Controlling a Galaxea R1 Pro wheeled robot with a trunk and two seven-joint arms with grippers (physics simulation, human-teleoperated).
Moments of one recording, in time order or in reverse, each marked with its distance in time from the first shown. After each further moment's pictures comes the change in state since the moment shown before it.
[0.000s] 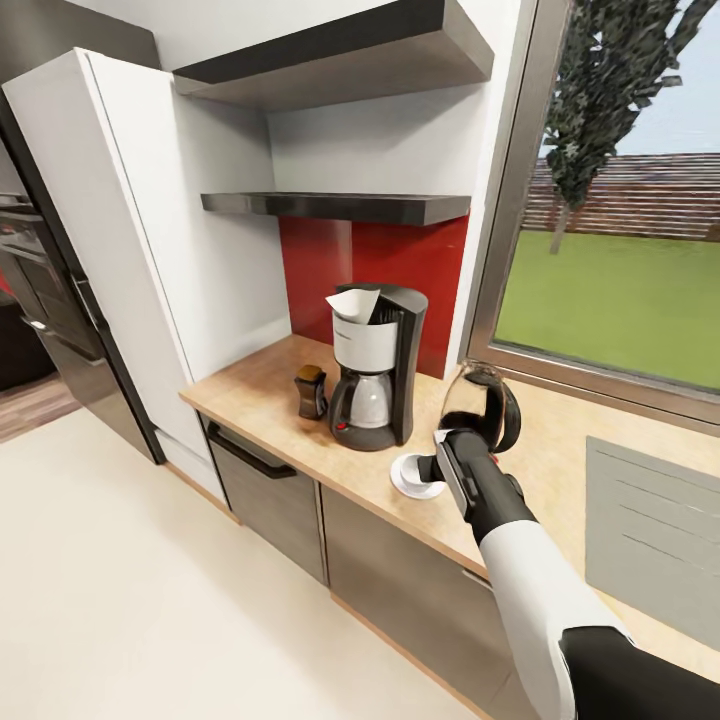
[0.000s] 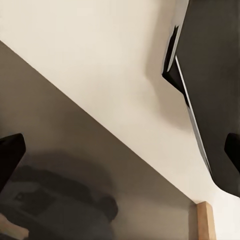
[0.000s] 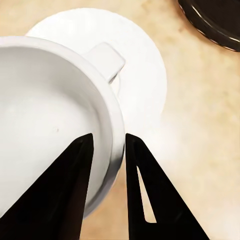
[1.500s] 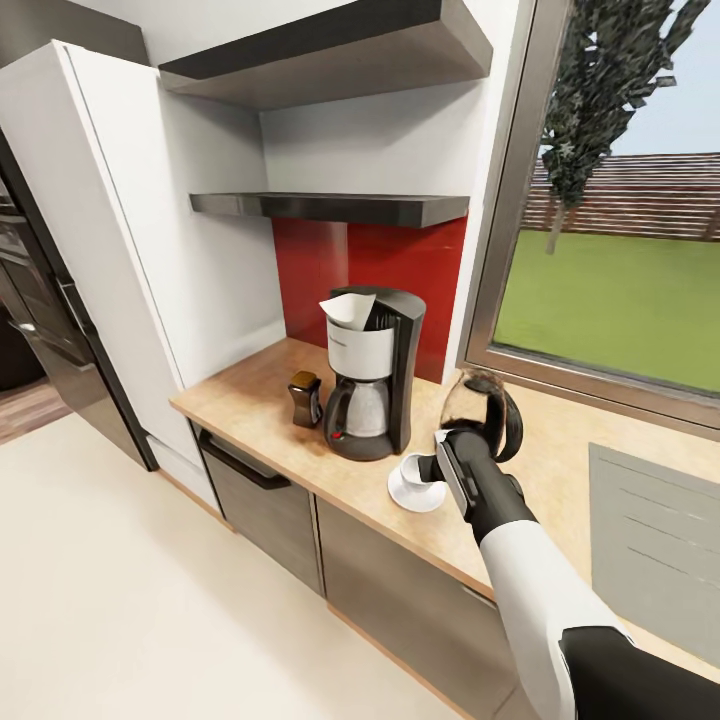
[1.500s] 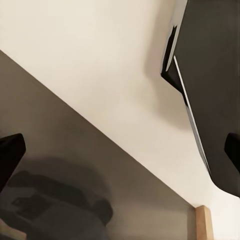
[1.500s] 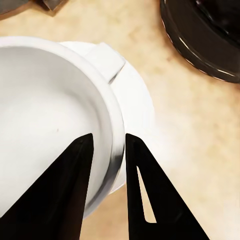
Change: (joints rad) left arm 0.000 -0.003 0.000 0.000 0.000 0.000 0.001; right arm 0.000 0.000 -0.002 -0.001 0.002 0.000 -0.003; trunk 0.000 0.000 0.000
